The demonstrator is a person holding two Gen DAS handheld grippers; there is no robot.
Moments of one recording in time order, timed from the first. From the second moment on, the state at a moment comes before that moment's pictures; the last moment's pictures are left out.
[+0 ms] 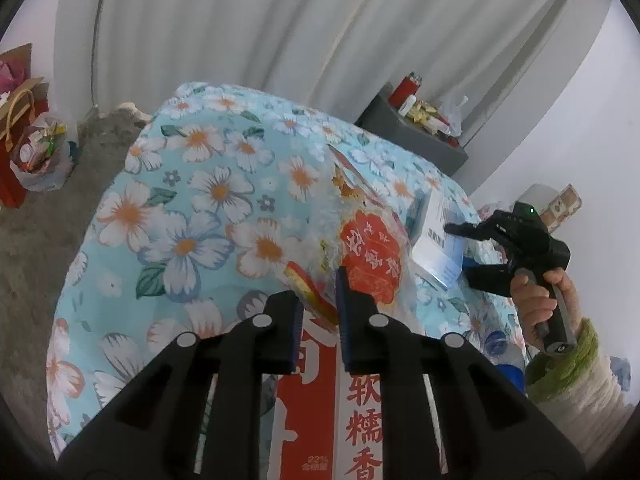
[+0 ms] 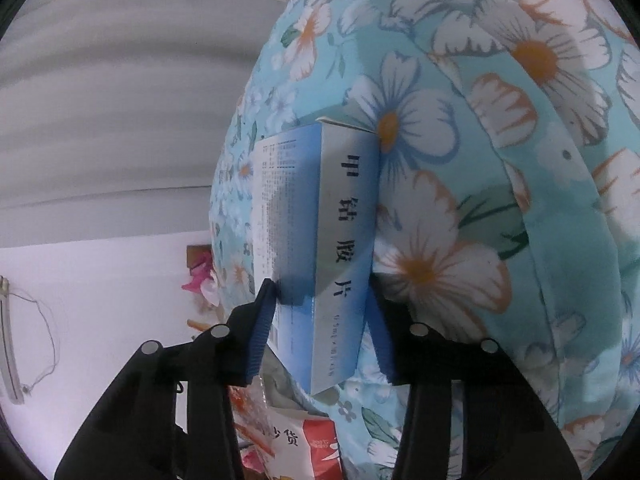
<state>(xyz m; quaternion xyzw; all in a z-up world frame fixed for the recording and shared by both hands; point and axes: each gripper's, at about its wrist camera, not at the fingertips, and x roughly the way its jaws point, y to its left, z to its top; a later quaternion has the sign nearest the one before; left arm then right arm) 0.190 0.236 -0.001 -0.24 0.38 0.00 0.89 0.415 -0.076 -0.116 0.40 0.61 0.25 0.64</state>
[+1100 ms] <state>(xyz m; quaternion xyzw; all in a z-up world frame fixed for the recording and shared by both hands) 0.126 0.169 0.114 -0.16 0.25 -0.04 0.95 0.304 -0.208 0.007 0.45 0.44 0.33 0.70</state>
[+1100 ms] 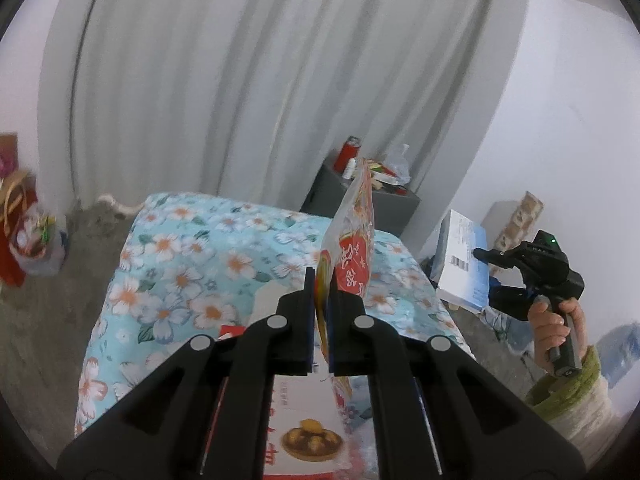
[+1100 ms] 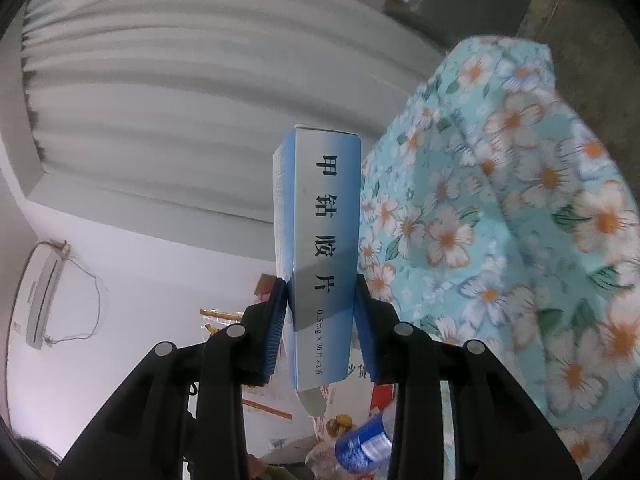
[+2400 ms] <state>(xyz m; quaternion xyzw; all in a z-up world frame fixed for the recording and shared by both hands) 0.180 -0.367 0.006 0.16 0.41 -0.39 0.81 0.051 -0.552 -0.091 0.38 0.29 -0.26 0.84</state>
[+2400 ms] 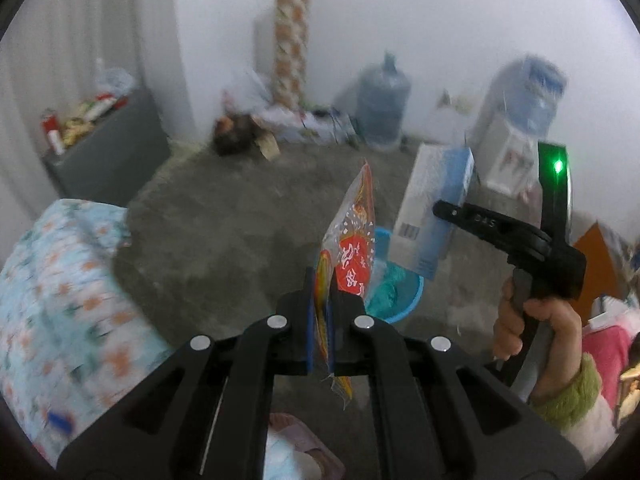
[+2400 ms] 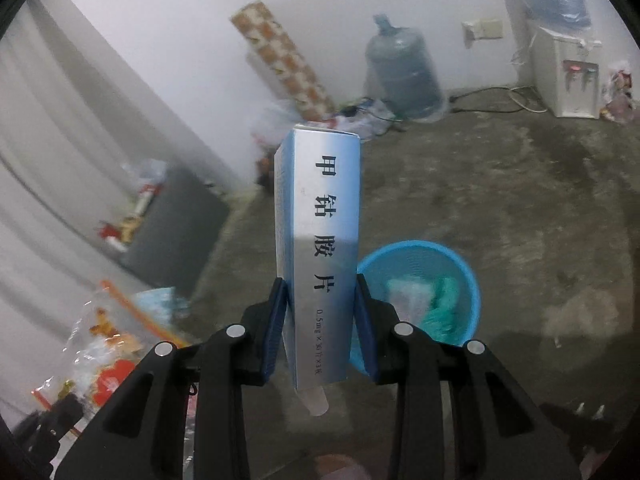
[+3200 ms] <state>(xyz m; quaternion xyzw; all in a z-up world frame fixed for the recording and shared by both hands) 0.254 -0.505 -0.162 0.20 0.53 -0.37 0.73 0.086 -0.658 -0.309 0.49 0.38 -0.30 0.72</state>
